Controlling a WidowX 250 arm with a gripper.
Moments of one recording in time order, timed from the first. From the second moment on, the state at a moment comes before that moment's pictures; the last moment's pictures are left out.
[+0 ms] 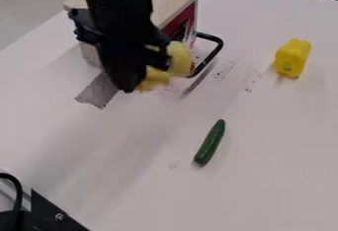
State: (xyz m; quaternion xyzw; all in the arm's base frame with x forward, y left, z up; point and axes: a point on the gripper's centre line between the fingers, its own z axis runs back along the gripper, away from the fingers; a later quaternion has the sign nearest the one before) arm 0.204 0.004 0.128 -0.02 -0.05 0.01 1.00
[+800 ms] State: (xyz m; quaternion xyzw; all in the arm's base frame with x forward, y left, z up) arm 0.279 -0.054 0.041 0.04 0.00 0.03 1.00
